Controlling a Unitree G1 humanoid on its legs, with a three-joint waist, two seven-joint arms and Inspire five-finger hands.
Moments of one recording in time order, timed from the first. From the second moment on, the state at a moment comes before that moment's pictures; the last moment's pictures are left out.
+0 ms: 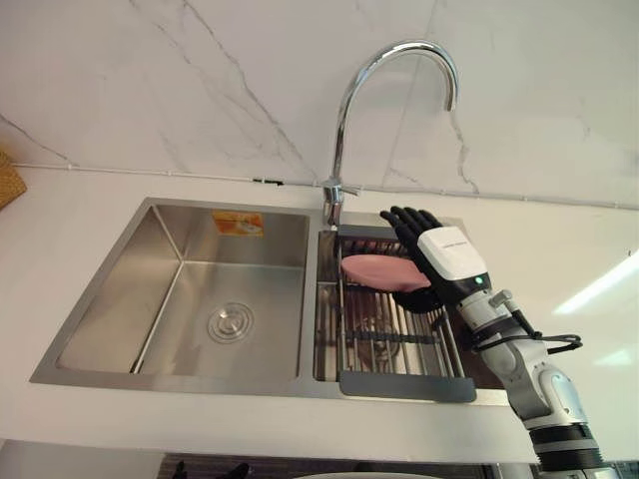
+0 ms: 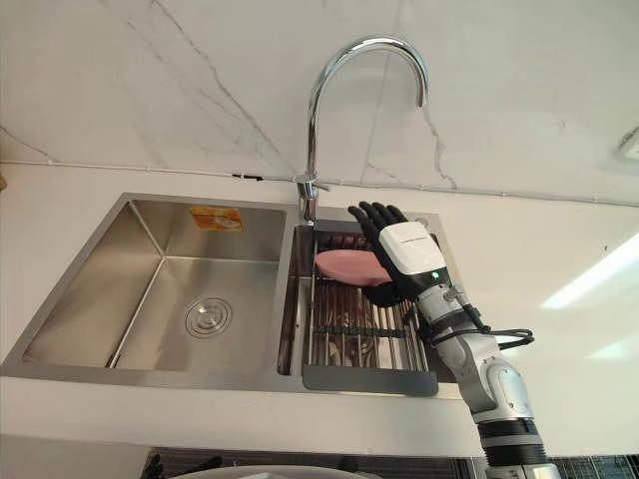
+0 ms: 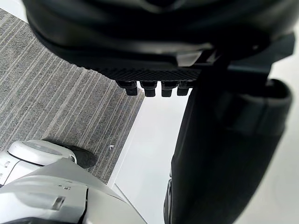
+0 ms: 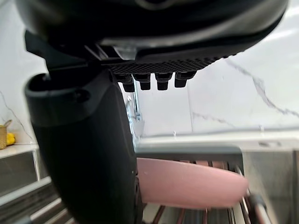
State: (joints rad) left arm 0.33 0.07 0.28 0.99 -0.09 -0.27 0.13; right arm -0.05 -0.43 -0.01 0.02 -0.94 -0.35 0.00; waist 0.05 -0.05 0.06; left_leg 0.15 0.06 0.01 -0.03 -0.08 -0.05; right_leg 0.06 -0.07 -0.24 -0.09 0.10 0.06
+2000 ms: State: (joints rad) left arm 0.32 0.00 0.39 0.98 -0.01 -0.31 0.14; right arm 0.02 -0.30 -0.40 -0.24 -0.34 -0.24 -0.18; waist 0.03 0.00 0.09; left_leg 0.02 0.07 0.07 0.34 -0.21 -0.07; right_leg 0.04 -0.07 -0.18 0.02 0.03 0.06
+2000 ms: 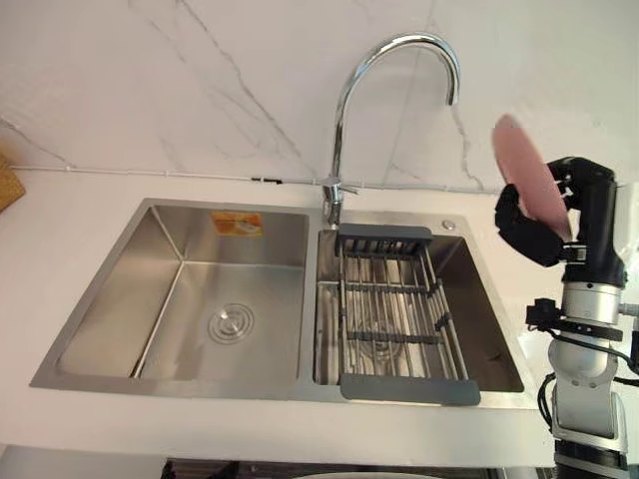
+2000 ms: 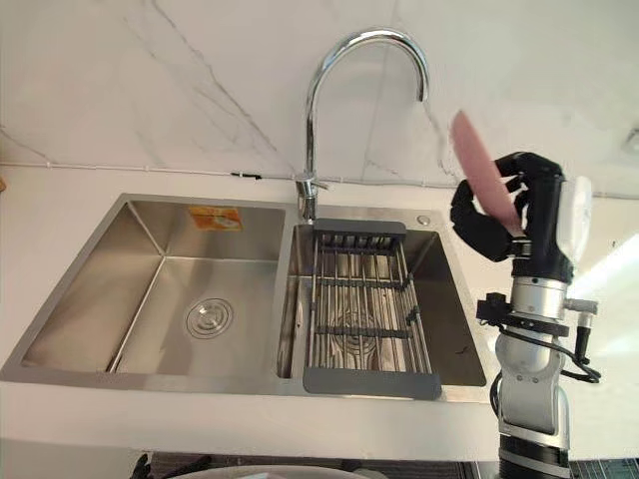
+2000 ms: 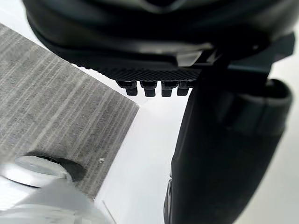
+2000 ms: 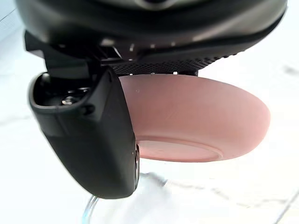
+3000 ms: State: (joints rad) left arm 0.21 0.04 0.35 0.94 -0.09 -0.19 0.10; right arm -0.03 -0.36 -0.41 -0.20 -0.43 -0.08 -0.13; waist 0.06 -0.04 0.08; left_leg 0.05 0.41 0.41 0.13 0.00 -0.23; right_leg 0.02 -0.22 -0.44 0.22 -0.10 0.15
